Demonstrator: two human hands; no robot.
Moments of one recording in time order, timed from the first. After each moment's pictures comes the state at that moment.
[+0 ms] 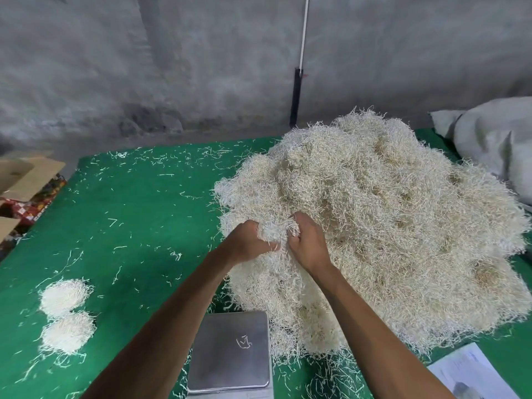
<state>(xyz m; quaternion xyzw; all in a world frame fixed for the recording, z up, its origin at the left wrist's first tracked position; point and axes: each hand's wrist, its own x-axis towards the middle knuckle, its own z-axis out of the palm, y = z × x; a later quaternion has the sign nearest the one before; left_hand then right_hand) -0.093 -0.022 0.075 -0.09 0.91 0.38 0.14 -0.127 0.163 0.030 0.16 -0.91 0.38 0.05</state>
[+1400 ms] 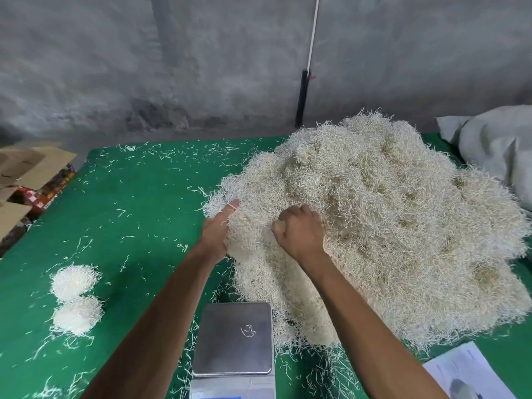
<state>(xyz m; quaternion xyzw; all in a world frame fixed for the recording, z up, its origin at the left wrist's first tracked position) -0.052 -0.050 0.106 -0.29 0.57 0.77 -0.03 -0.110 0.131 0.069 0.19 -0.97 0.14 0.06</state>
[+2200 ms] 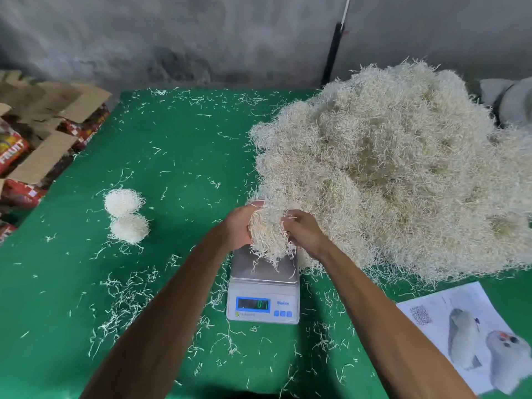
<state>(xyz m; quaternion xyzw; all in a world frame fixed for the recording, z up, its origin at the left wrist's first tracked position) 0.097 -0.063 0.049 -0.31 0.56 0.76 0.13 0.035 0.109 0.006 0.02 -0.75 0.58 -0.31</state>
